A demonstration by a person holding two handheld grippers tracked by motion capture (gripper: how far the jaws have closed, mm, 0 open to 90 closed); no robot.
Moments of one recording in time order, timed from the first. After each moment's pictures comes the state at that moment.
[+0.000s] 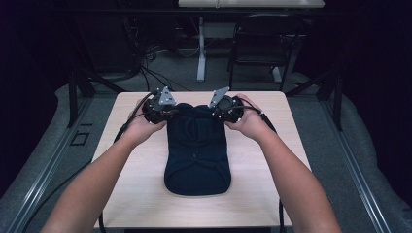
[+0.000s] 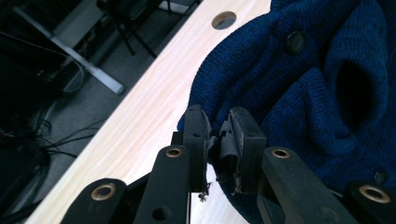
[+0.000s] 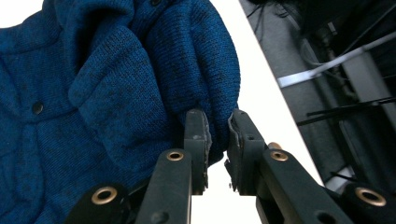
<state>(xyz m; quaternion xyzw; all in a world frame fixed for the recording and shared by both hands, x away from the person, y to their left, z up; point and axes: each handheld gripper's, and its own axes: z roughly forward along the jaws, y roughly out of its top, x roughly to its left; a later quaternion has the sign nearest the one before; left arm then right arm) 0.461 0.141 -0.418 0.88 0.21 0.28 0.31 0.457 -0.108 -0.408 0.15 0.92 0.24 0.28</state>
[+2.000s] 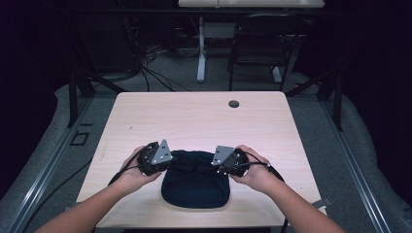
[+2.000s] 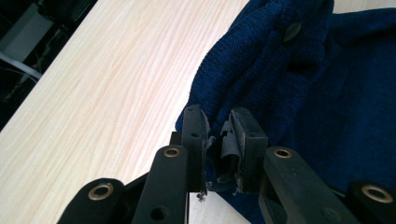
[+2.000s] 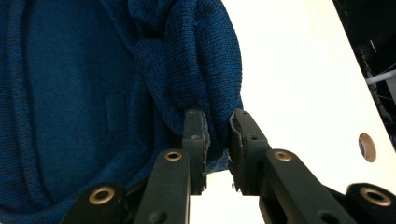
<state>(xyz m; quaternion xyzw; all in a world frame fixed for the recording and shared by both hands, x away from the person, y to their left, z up) 0.346 0.154 -0.497 0.91 0.14 0.24 0.32 0.335 -0.117 -0.485 0.09 0.93 0.25 0.25</state>
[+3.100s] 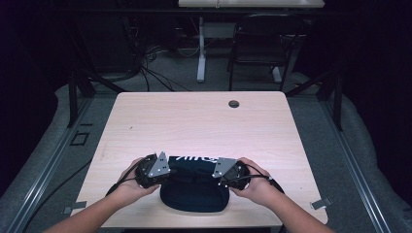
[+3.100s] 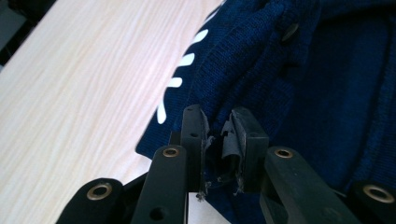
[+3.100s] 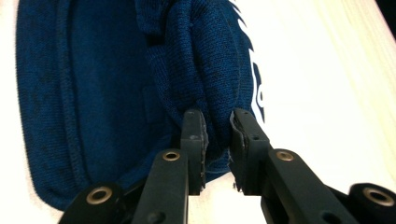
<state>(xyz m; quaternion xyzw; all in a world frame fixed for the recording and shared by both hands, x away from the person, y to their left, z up) 0.320 0.159 -0.513 0.91 0.12 0.21 0.33 0.306 -0.119 -0.500 0.11 0.93 0.26 0.22</state>
